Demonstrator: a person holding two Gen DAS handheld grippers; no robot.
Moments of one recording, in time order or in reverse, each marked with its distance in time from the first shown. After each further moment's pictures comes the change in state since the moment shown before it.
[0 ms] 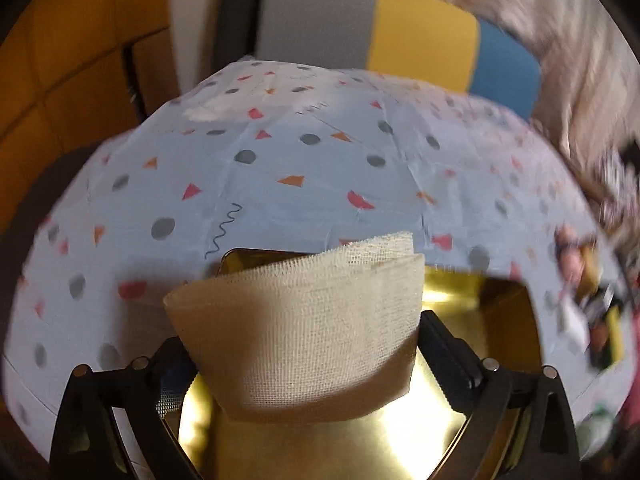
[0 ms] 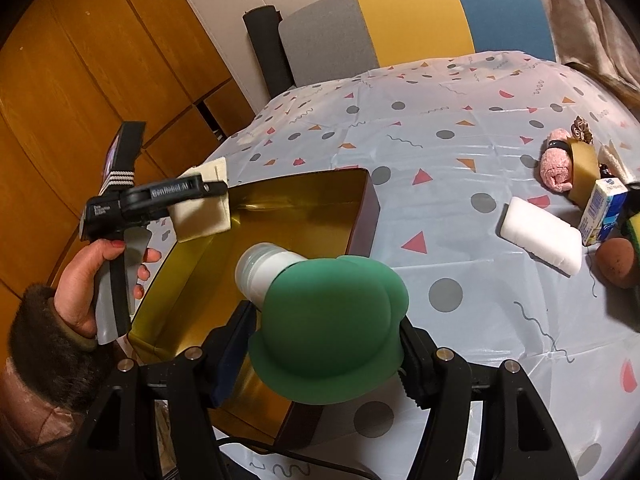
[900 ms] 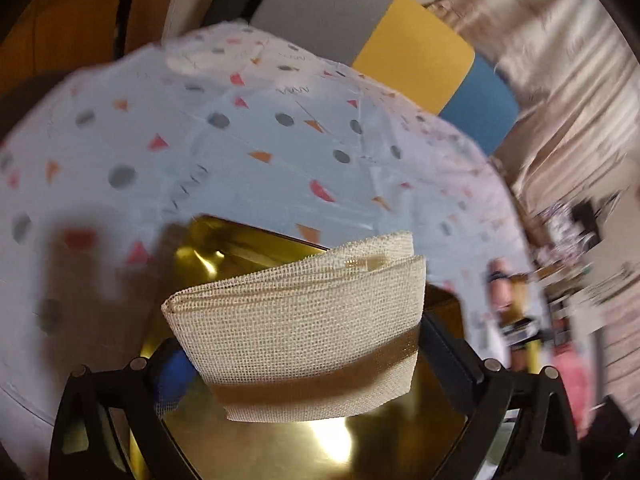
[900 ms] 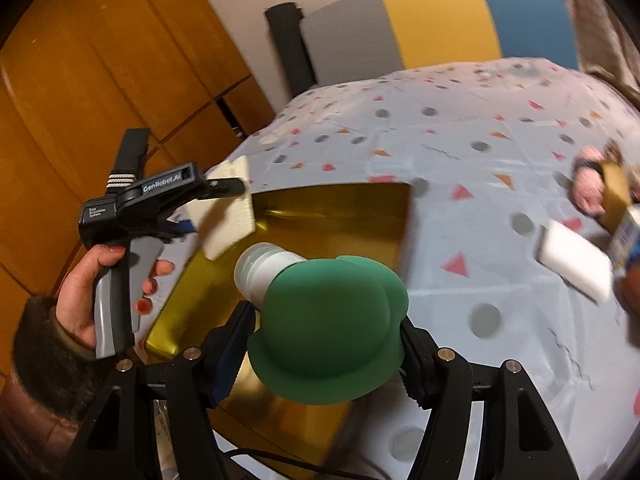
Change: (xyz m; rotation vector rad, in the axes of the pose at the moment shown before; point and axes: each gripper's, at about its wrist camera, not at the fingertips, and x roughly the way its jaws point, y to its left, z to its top) left arm 0.002 0.037 0.001 -0.262 0.082 -0.334; right arm 0.021 0.033 0.022 -0.053 0.004 0.064
